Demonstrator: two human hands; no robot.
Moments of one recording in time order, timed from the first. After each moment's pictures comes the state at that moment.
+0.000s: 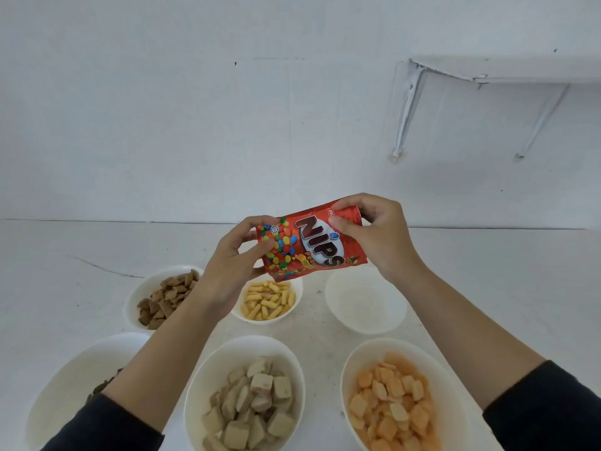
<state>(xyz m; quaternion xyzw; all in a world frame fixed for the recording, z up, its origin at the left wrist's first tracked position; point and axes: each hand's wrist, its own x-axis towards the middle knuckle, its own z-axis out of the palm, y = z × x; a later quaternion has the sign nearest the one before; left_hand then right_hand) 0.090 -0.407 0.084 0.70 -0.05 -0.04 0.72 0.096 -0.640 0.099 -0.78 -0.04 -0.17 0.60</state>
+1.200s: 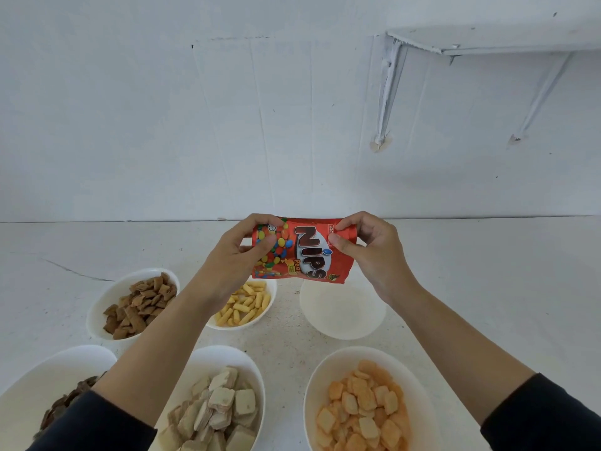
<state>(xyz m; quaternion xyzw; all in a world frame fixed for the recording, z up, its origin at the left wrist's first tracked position) 0.113 -0.461 0.074 0.77 -0.09 -0.06 0.63 0.104 -0.695 0.049 -0.72 0.00 -0.12 0.68</state>
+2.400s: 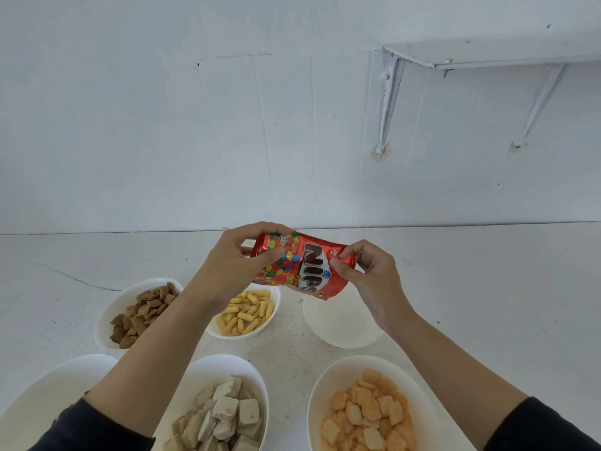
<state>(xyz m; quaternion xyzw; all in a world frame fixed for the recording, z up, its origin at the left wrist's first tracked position) 0.113 -0.459 0.091 0.80 -0.12 -0.04 0.58 0.093 -0.687 0.021 -0.67 0.02 -0.11 0.73</state>
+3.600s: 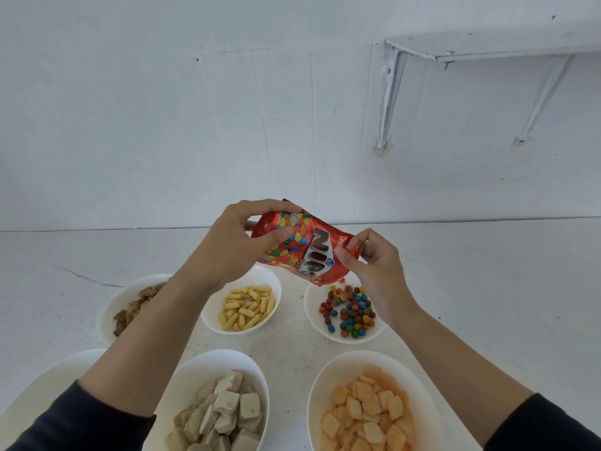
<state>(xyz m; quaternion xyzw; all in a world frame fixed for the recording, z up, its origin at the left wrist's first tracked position) 0.114 -0.465 0.121 0.83 -0.19 0.00 0.52 0.095 -0.689 0.026 -0.70 0.02 -0.13 0.70</state>
